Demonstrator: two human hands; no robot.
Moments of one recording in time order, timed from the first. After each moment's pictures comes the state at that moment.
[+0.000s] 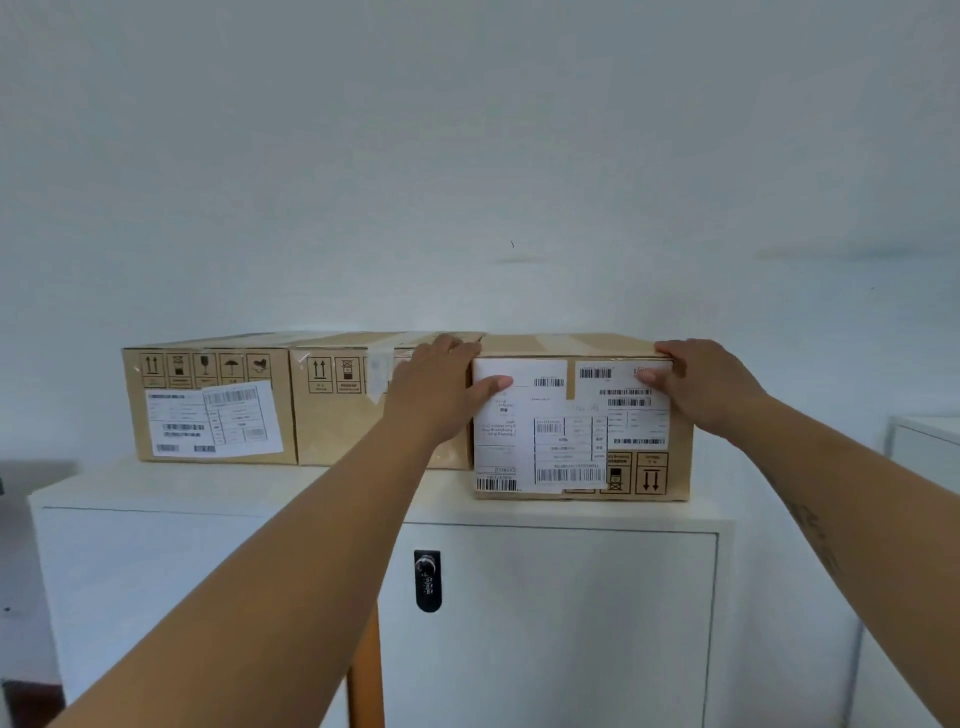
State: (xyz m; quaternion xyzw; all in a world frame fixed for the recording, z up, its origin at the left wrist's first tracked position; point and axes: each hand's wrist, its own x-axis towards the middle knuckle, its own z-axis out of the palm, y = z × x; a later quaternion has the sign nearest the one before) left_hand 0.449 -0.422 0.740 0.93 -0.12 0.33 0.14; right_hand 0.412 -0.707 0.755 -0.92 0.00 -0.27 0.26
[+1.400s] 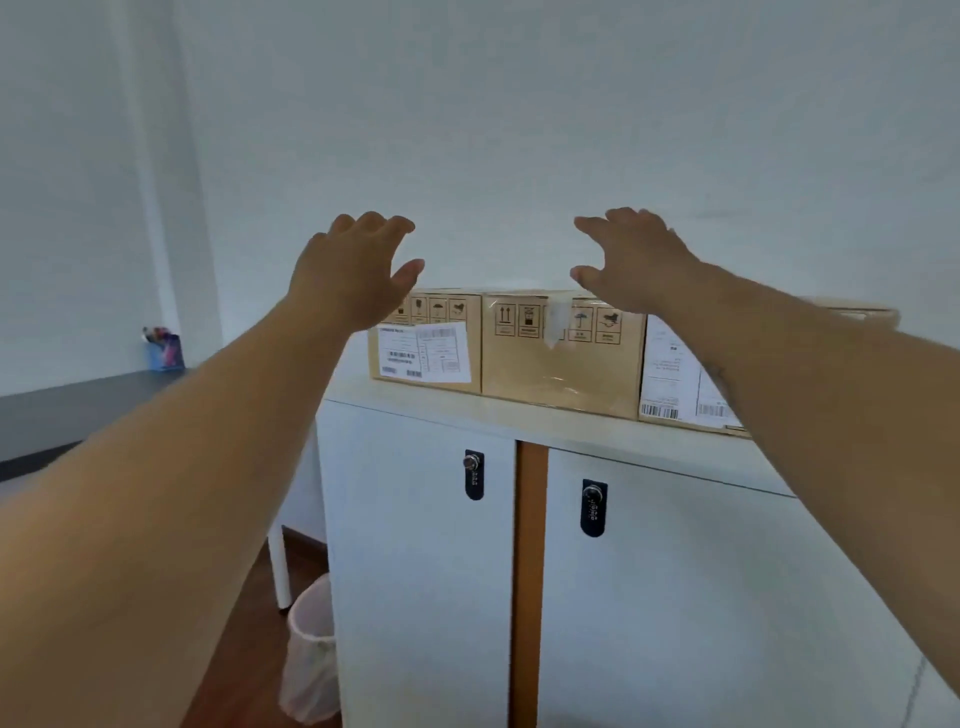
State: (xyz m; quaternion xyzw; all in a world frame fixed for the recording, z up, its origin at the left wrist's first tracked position) left_hand 0.285 -0.226 0.795 0.89 0.08 0.44 -0.10; right_hand 0.405 -0.490 0.816 -0.91 -0.26 -0.31 0.08
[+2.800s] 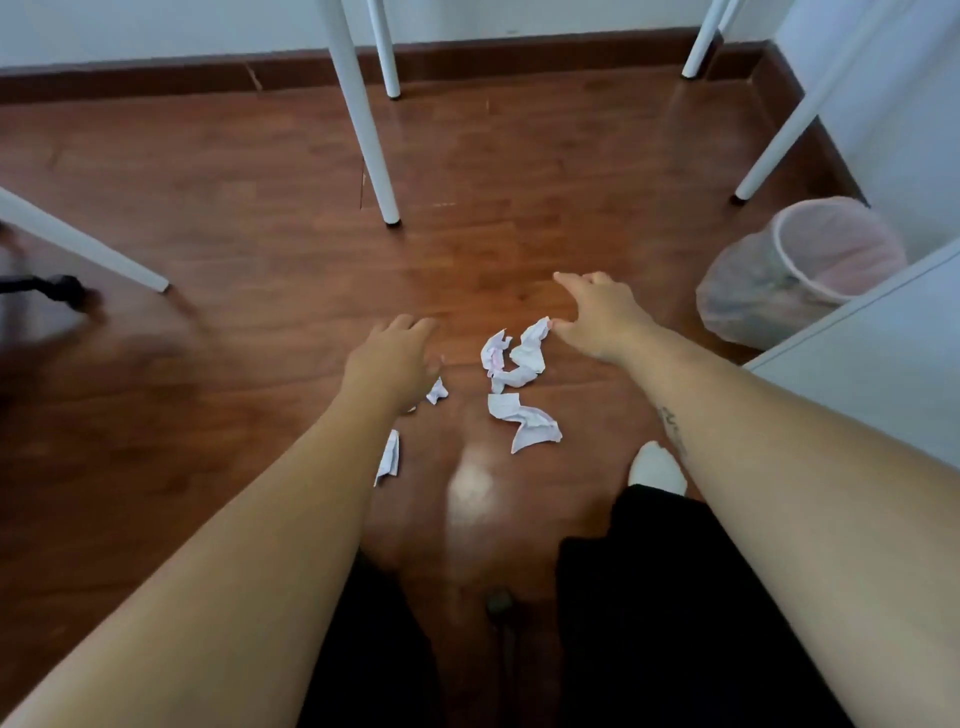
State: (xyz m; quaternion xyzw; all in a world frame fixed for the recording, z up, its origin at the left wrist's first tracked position) left_hand -0.082 -0.016 0.196 0.76 0.62 -0.03 0.18; right_hand 0.169 -0.012 0.227 -0.73 -0.63 0.25 0.01
